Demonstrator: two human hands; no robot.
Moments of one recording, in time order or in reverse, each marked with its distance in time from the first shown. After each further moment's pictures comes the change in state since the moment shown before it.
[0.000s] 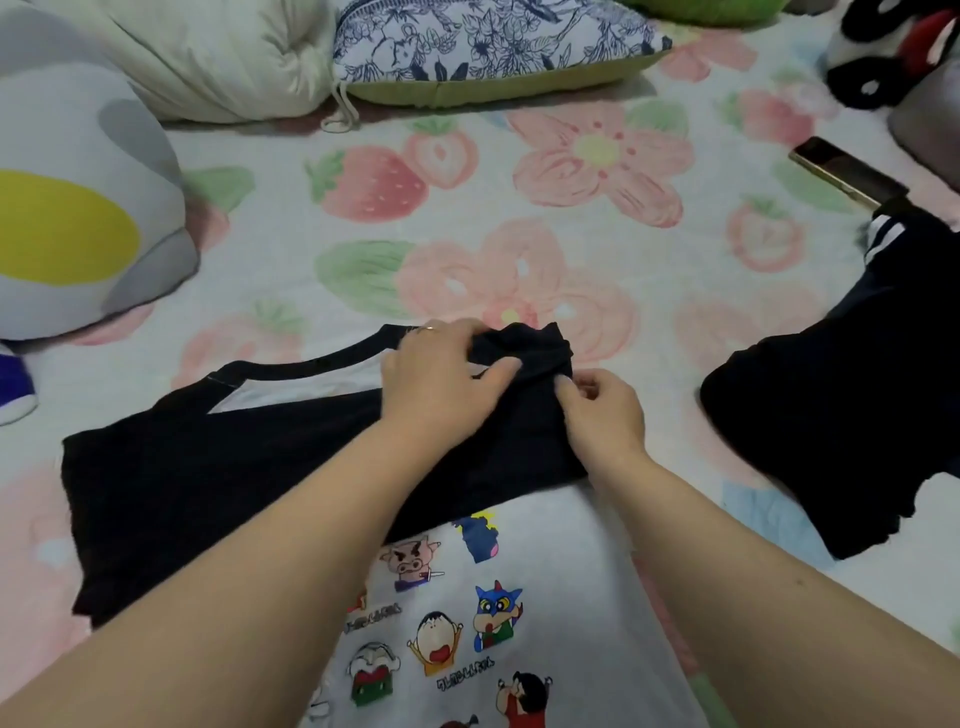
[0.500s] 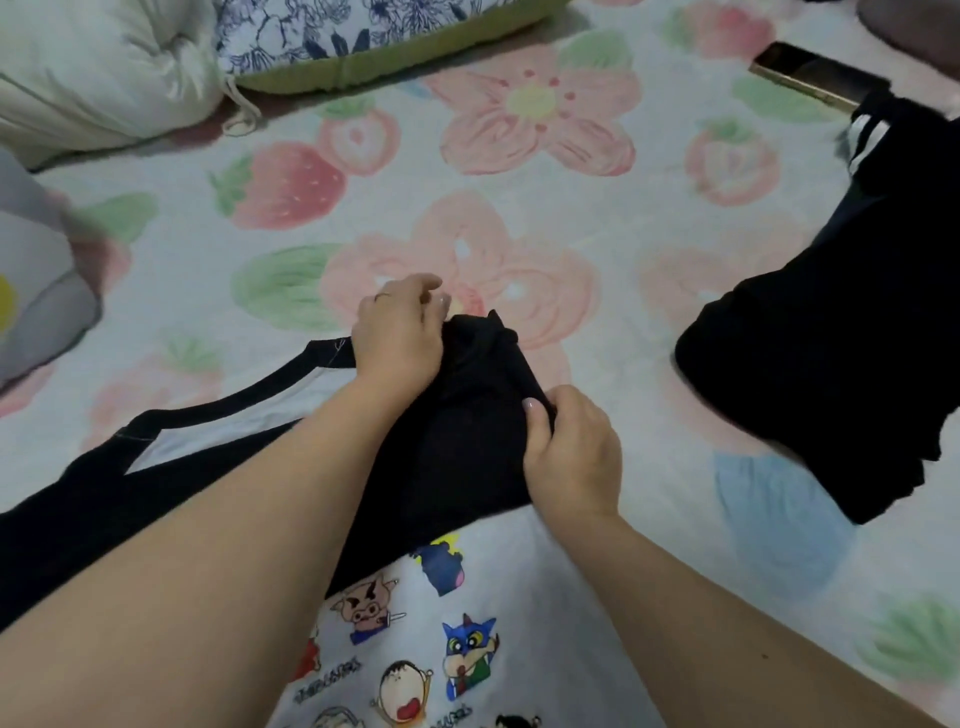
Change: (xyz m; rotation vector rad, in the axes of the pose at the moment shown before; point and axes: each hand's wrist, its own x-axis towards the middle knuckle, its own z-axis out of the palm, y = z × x) left_hand 0.071 -0.003 0.053 -0.038 0.042 0.007; right_hand -0.014 0.045 0.012 -0.274 0.204 -0.322
